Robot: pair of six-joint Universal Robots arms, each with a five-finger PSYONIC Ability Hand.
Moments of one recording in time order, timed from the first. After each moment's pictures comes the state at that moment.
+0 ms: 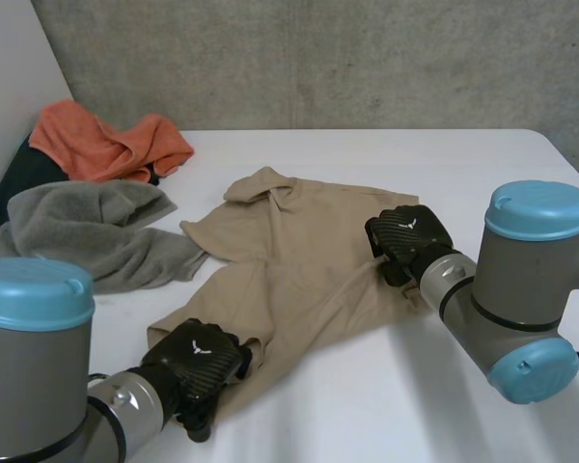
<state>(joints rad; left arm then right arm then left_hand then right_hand) 4.12 -1.77 -1.86 2.95 -1.48 3.57 2.05 -1.07 1.49 -0.13 1.49 2.84 0.52 0.52 0.52 0.52 0.35 1.10 1.18 1.18 1.19 1.01</state>
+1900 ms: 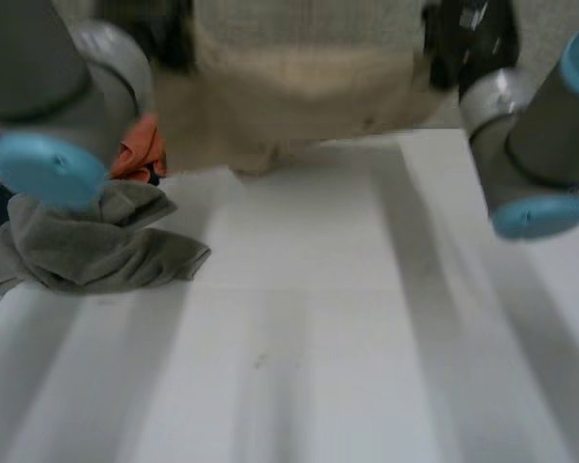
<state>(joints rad) 4.22 -2.15 -0.68 2.96 -1.66 3.35 1.99 -1.04 1.03 -0.26 1.58 2.77 1.13 1.20 1.19 1.20 0.98 1.12 1.18 1.18 1.20 1.02</state>
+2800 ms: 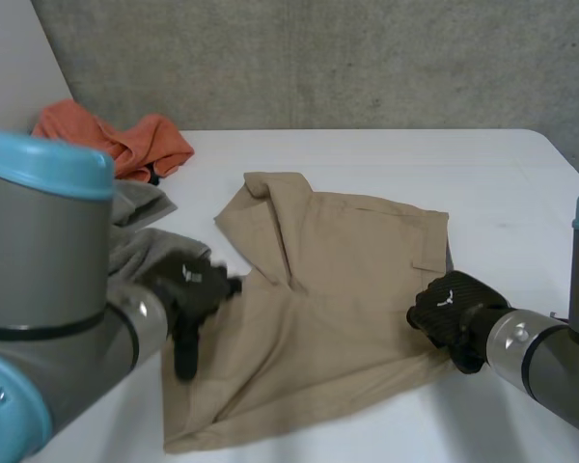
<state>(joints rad) 4.10 -1.88 -1.43 2.69 -1.65 3.60 1.93 -1.33 1.72 0.29 1.40 2.29 0.19 0.21 0.21 0.20 0.05 1.12 1.18 1.18 1.20 1.02</state>
